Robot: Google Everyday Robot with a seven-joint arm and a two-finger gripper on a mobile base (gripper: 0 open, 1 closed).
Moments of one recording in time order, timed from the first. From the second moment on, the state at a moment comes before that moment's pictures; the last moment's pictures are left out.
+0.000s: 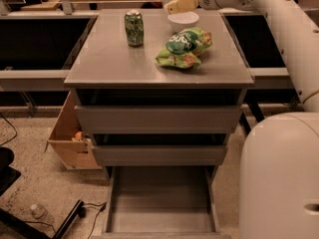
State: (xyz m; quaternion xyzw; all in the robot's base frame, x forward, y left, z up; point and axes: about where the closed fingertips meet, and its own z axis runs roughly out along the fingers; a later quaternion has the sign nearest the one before) arm 0.859 -0.094 1.019 -0.34 0.72 0.13 0.59
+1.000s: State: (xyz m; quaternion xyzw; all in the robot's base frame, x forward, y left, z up) arm 0.910 -0.010 0.961 -0.35 0.70 0.20 0.59
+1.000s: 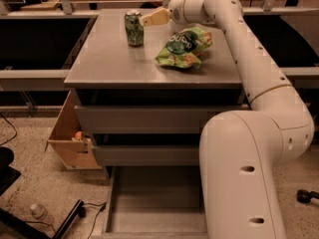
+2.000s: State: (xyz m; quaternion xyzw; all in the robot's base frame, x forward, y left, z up) arm 0.936 0.069 0.925 -0.34 0.71 0.23 0.57
